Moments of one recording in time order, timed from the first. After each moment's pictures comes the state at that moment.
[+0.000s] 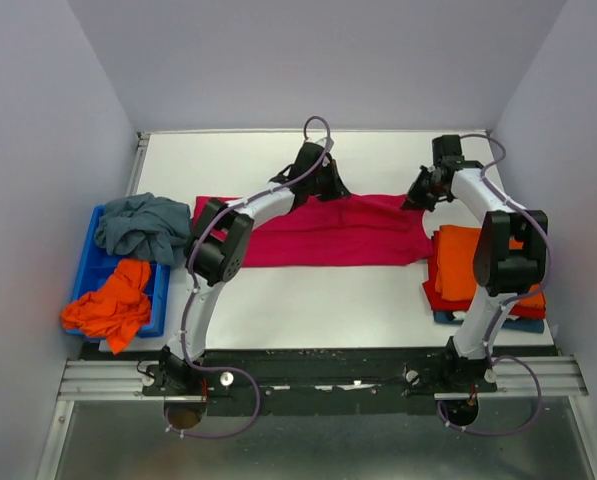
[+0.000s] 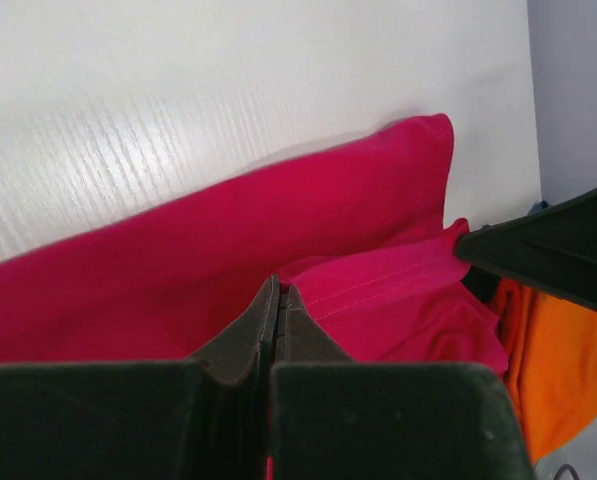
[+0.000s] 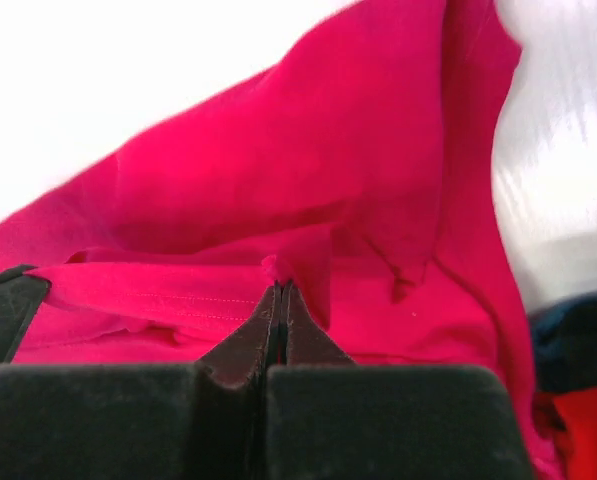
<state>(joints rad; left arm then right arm) -0.57 2.29 1.76 -0.01 0.30 -0.72 0.03 1.92 1.47 -0.62 -0.18 0.59</state>
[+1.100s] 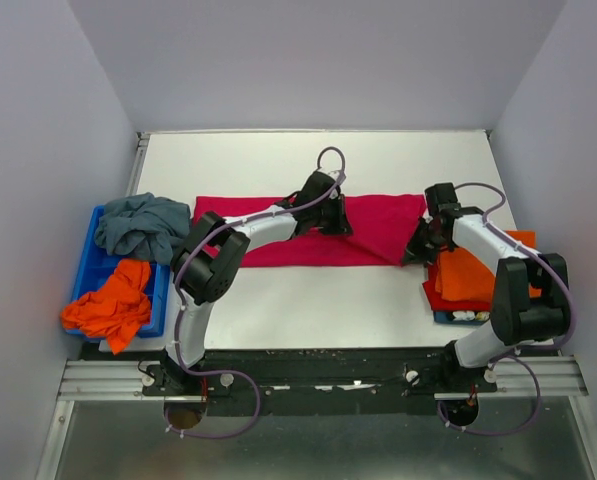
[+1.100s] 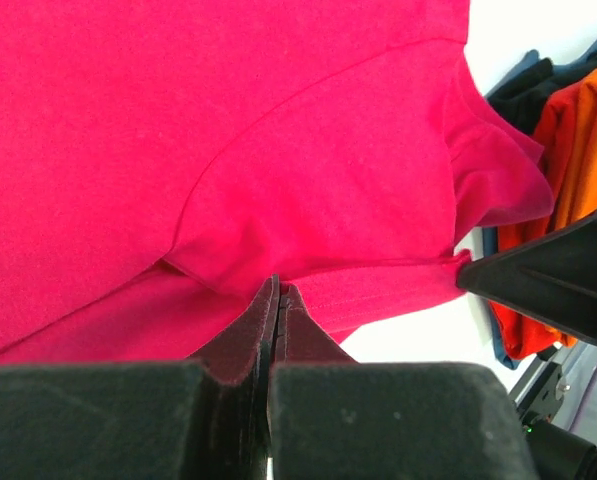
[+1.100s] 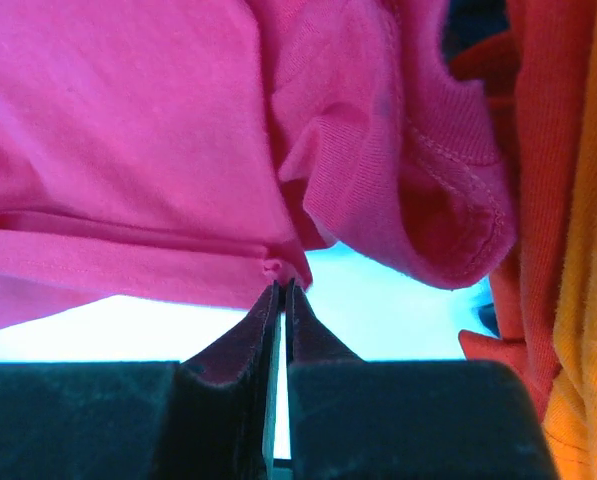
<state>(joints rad) -0.68 2.06 1.40 0.00 0.29 -0.66 0.10 1.55 0.95 -0.65 -0.12 0.66</state>
